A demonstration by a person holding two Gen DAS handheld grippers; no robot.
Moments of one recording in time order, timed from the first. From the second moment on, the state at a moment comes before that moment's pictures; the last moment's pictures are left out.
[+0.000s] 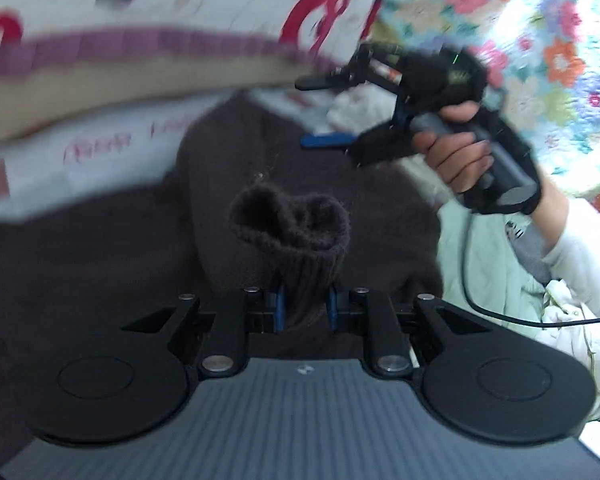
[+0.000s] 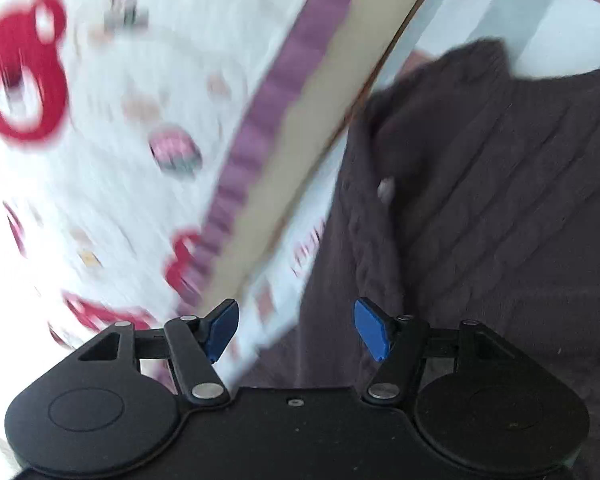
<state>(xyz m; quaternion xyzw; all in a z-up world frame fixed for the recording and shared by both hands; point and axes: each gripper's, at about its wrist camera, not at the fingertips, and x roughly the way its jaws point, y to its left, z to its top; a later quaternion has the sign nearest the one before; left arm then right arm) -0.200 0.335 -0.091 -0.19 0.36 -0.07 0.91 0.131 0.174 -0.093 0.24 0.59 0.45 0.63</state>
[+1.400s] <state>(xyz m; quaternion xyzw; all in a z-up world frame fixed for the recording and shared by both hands) -0.237 0.401 -0.099 -0.33 0.35 0.06 0.88 0.020 0.119 -0.070 -0.01 0.49 0.42 0.76</state>
